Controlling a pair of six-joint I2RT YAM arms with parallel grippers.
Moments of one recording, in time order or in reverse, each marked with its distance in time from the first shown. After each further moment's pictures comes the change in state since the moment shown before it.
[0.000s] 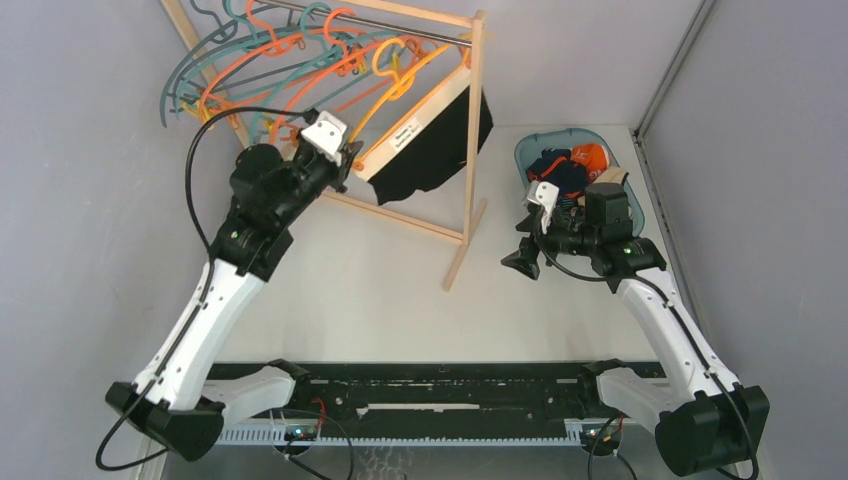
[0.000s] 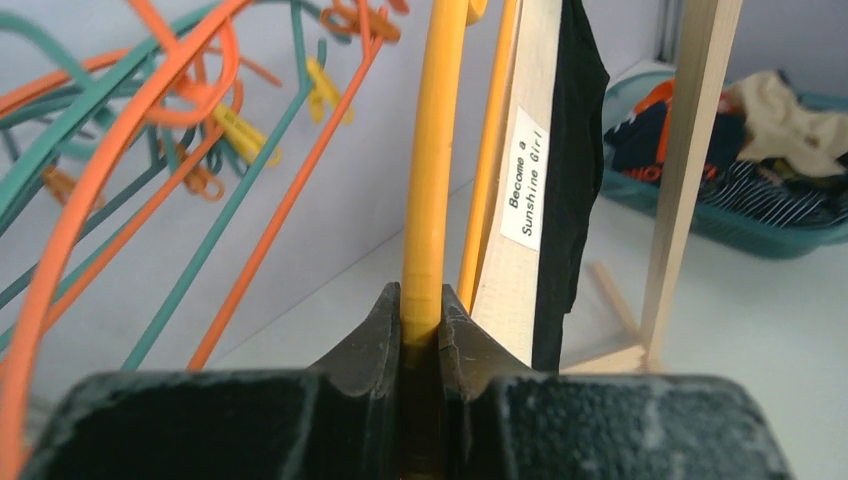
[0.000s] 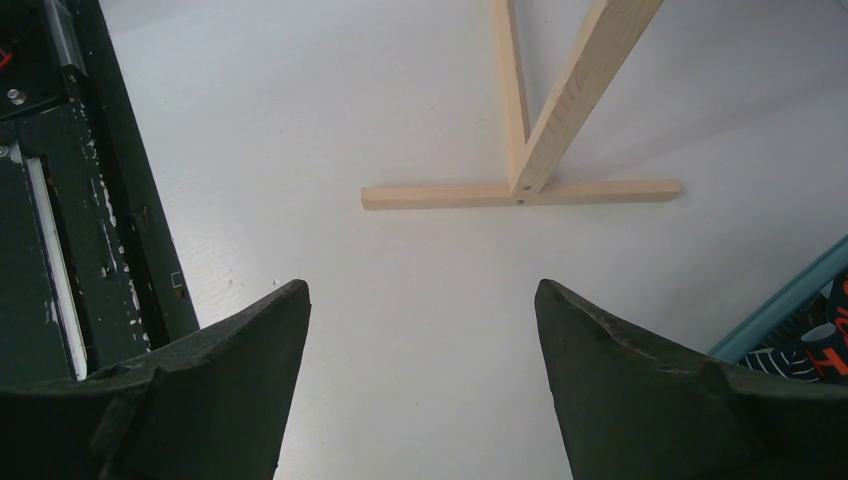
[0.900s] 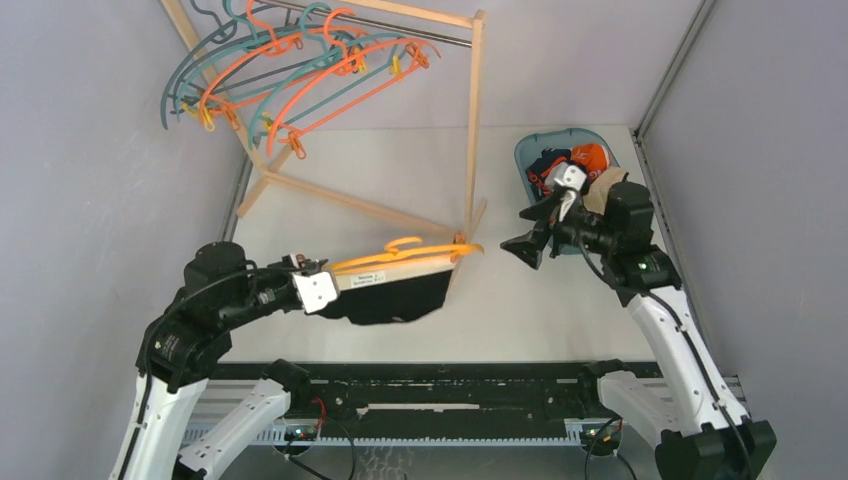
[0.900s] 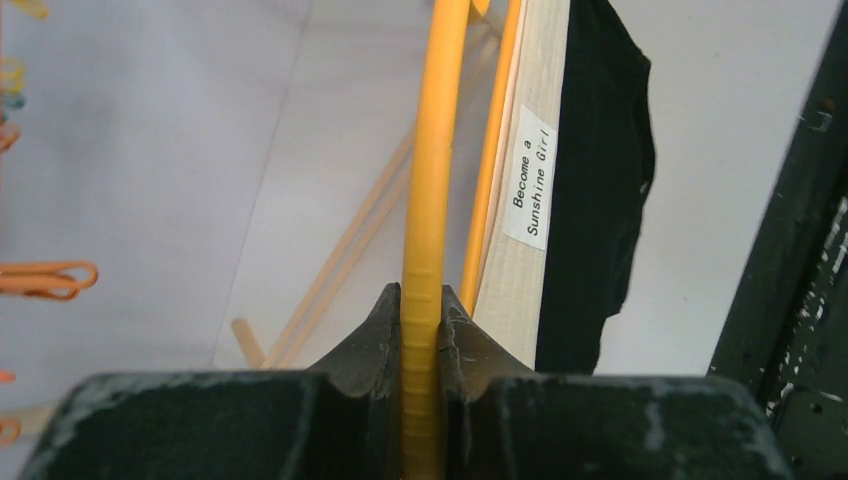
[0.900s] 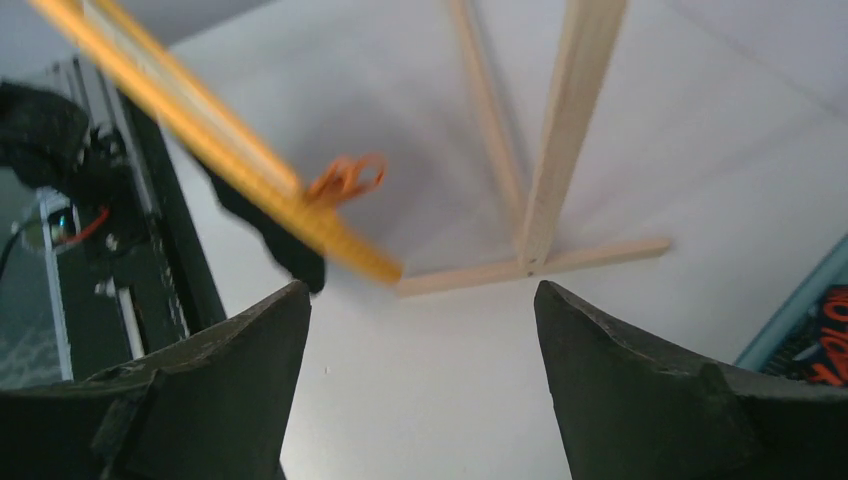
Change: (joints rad) left arm 0.000 -0.502 -0.154 -0.830 0.190 0.583; right arm -0.016 -0.090 -0.002 0.159 -0.039 0.302
